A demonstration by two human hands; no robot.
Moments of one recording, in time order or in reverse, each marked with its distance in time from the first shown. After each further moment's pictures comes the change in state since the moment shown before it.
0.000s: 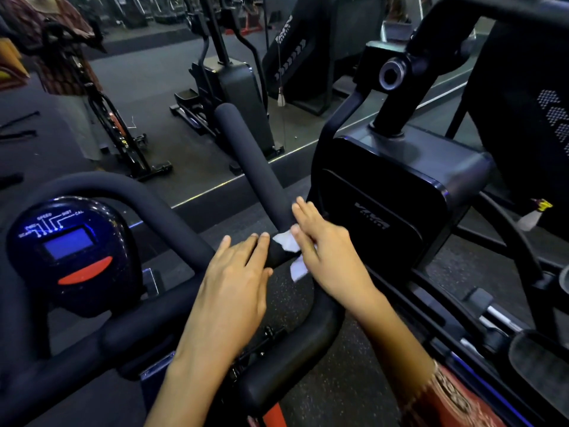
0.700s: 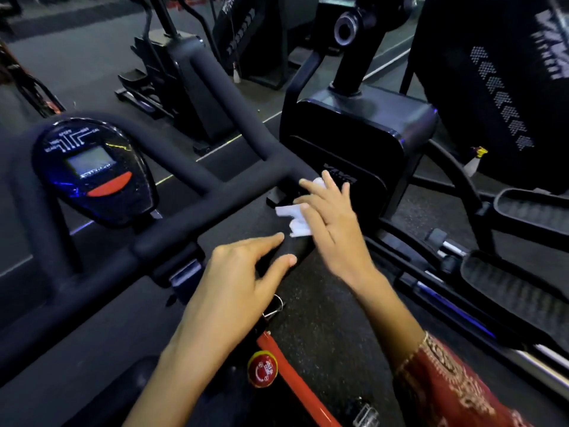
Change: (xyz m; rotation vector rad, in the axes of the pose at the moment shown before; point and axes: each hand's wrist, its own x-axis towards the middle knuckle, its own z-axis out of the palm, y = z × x) left_hand -0.086 0.020 -0.061 -0.589 -0.138 -0.066; right_hand -0.103 -0.009 0.035 0.025 0.339 -0.002
